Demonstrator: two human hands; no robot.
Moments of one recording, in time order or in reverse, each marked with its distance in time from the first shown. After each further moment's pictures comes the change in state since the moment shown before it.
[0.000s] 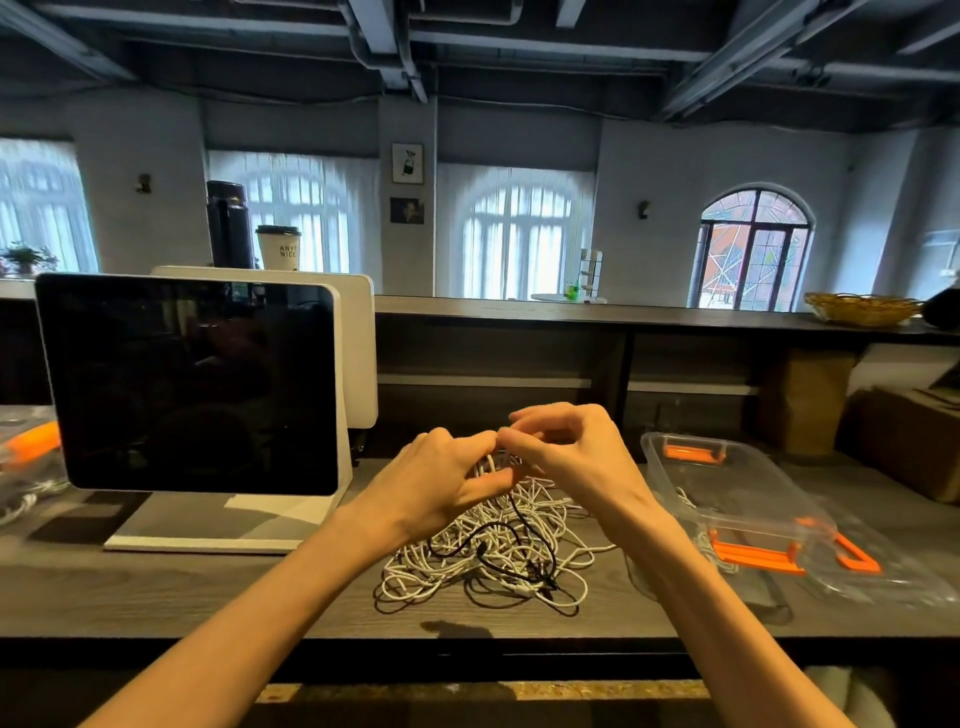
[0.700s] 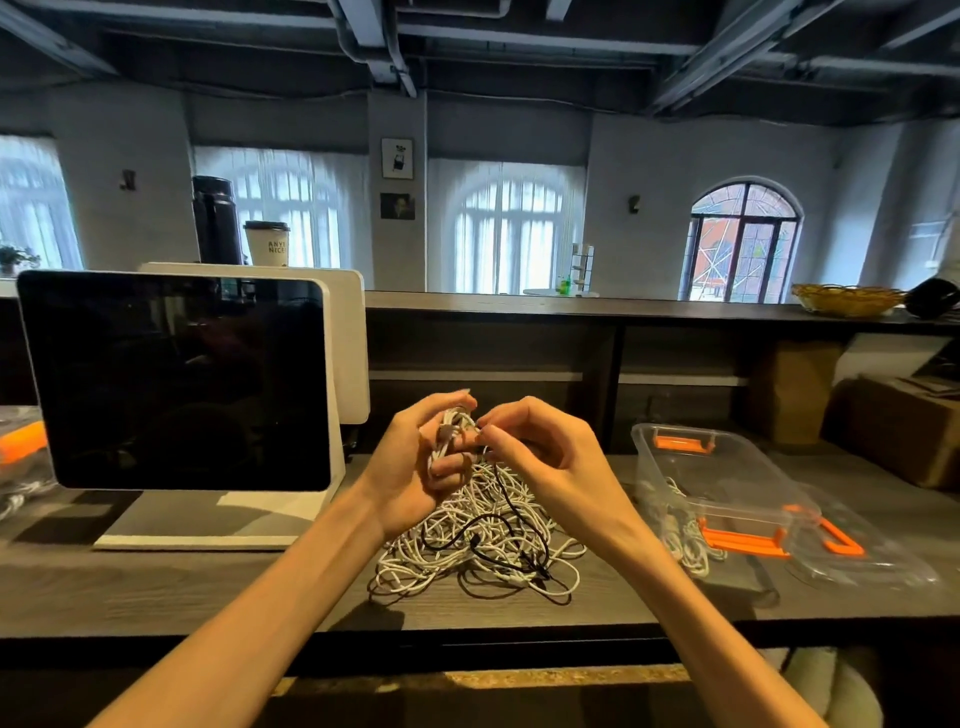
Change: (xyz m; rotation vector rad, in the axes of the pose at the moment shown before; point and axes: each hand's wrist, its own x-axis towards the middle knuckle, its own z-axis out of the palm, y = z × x) left_hand 0.004 0.004 0.002 -1.686 0.012 -0.470; right_hand -0.016 0.011 0.009 0.134 -0.057 -0.334
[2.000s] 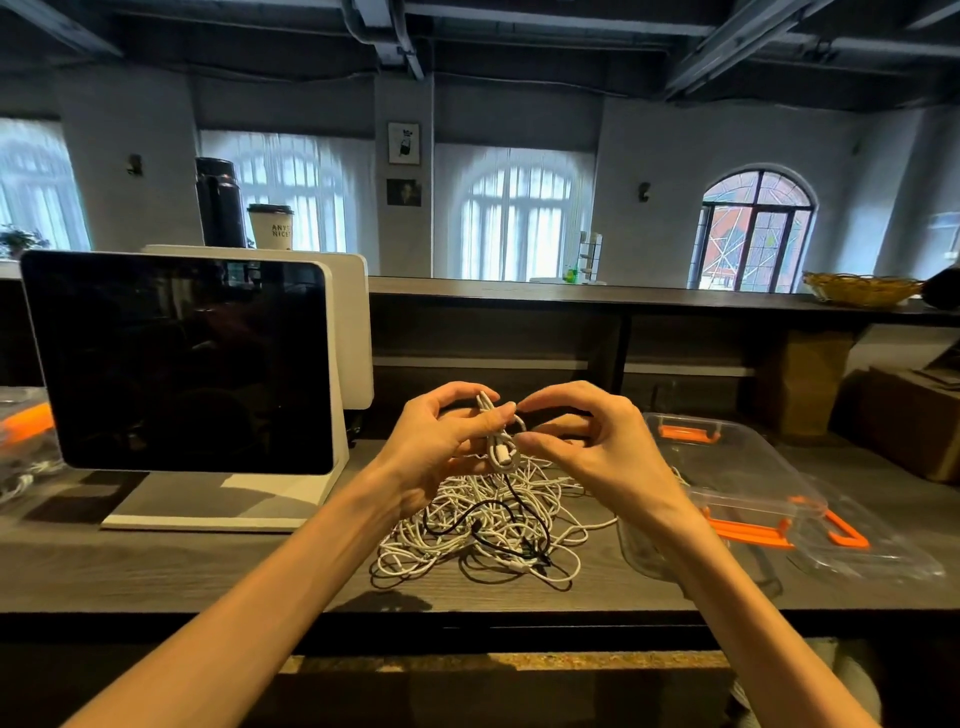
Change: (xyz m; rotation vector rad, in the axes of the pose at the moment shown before) left_hand 0.000 -0.003 0.020 0.393 0.182 0.147; right_hand 0.001 0.010 -0.037 -0.152 -0.012 0.059
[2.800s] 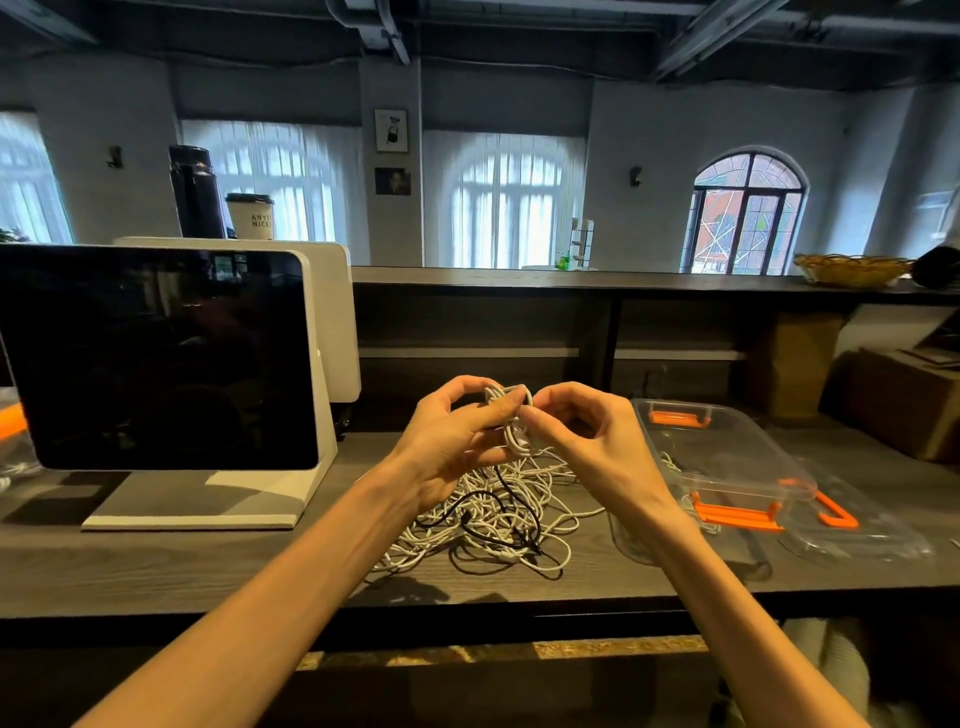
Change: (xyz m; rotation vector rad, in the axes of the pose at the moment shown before) left_hand 0.013 -0.012 0.022 -0.147 -0.012 -0.073; right_hand -0.007 0.017 0.003 0.126 0.113 0.080
